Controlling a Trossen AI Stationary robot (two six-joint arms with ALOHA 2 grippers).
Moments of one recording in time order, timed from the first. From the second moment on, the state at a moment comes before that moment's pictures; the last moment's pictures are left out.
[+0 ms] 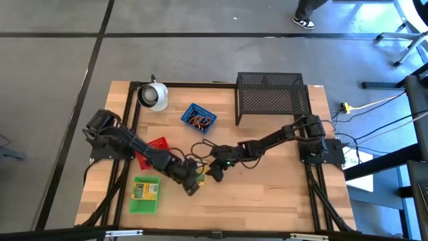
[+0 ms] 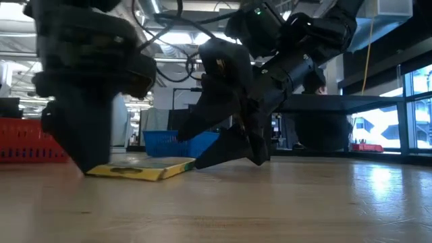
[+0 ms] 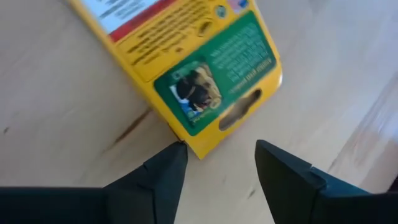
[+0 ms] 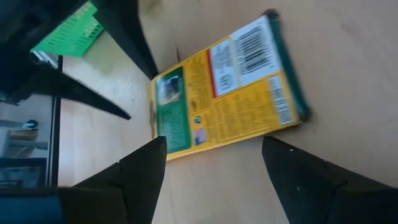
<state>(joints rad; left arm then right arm) -0.42 1.76 0.89 -0.27 -0.04 -1.19 0.19 2.04 1.05 0.31 -0.12 0.80</state>
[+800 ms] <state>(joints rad) -0.38 1.76 0.85 -0.21 -0.08 -1.67 0.21 2.04 1.05 0.30 -0.09 0.80</state>
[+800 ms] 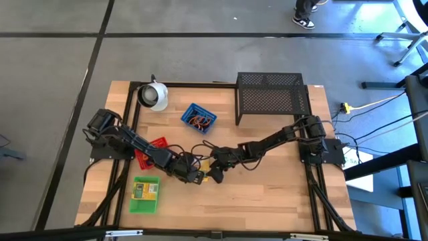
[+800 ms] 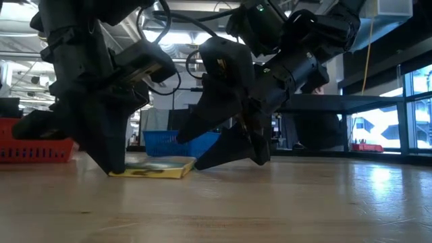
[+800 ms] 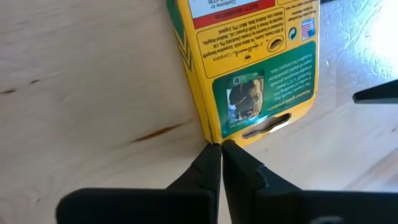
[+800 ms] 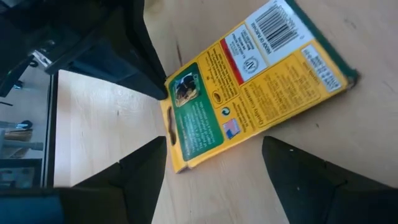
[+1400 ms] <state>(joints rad) -0.38 1.76 0.85 -0.10 -0.10 -1.62 0.21 2.03 1.05 0.21 -0.20 0.97</state>
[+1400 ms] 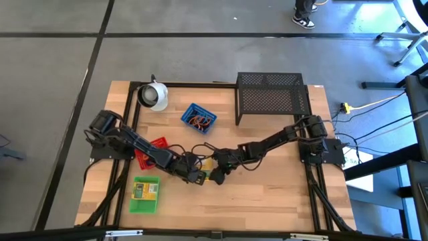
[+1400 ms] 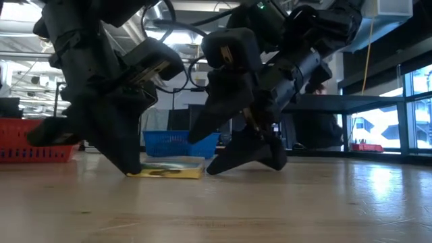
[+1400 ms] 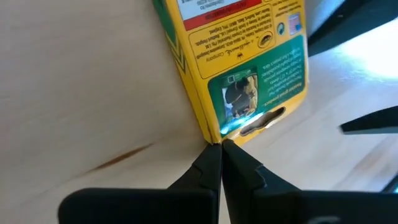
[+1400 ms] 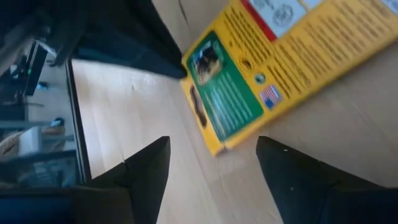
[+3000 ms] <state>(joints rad) -0.35 1.74 0.86 0.07 -0.13 -1.54 0.27 1.94 1.04 0.07 0.05 0.07</state>
